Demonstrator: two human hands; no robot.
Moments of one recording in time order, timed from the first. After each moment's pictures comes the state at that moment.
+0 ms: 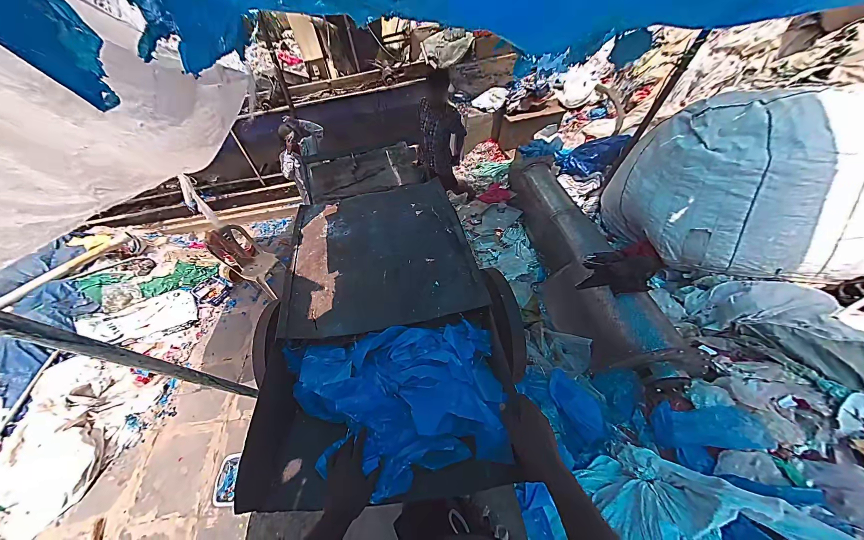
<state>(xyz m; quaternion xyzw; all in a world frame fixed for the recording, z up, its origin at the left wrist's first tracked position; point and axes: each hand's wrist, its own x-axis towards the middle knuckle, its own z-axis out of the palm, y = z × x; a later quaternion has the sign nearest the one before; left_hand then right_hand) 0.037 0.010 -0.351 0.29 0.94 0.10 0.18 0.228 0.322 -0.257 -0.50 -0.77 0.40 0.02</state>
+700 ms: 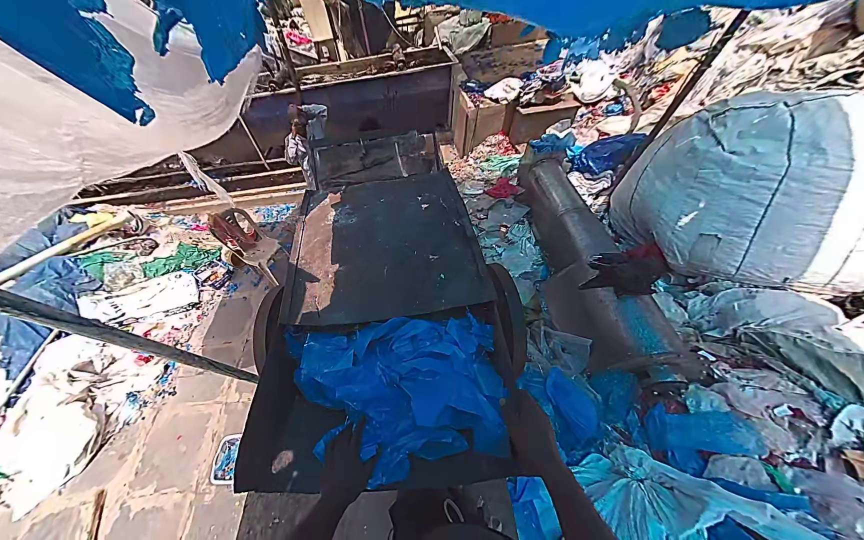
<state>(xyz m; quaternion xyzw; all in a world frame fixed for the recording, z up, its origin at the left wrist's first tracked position) 0.026 0.001 -0.406 0.30 0.94 0.08 0.13 0.228 0.320 -0.254 -0.50 -0.78 0.39 0.02</state>
